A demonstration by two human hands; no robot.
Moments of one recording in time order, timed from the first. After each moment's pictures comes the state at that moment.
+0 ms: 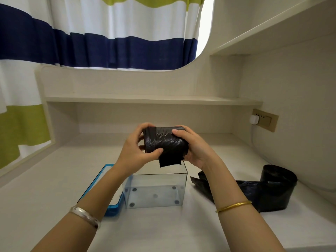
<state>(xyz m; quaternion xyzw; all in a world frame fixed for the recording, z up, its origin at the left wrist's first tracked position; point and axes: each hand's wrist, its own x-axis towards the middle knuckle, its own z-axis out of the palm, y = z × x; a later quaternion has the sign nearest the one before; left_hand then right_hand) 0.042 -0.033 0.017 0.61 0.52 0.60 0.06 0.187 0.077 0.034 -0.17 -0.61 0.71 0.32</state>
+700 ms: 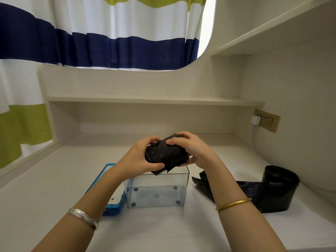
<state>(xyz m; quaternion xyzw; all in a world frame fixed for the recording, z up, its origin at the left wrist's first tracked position) 0.026 -0.028 0.007 0.65 0.63 0.41 0.08 0.186 0.070 0.041 -0.33 -0.69 0.58 0.27</state>
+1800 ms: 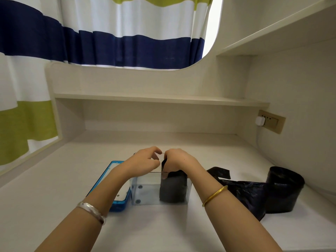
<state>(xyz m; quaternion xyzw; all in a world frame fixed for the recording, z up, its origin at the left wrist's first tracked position) 0.029 -0.025 0.005 0.58 0.75 0.27 0.16 0.128 0.055 0.021 -0.42 -0.90 0.12 -0.05</state>
